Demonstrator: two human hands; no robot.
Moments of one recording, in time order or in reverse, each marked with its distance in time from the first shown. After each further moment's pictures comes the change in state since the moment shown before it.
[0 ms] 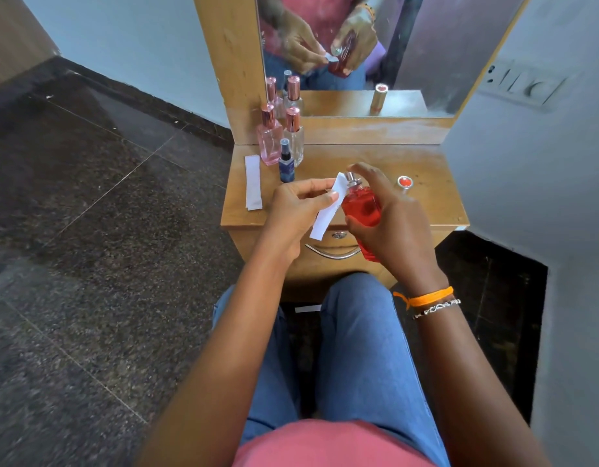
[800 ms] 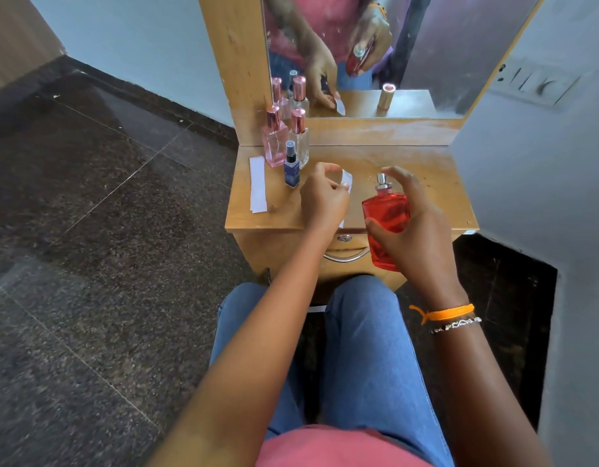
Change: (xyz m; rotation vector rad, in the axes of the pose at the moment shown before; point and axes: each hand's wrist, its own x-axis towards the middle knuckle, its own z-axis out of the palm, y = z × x) left_hand 0.048 -0.016 0.040 0.367 0.263 0.098; right_hand -0.007 0.006 -0.009 0.163 0.048 0.139
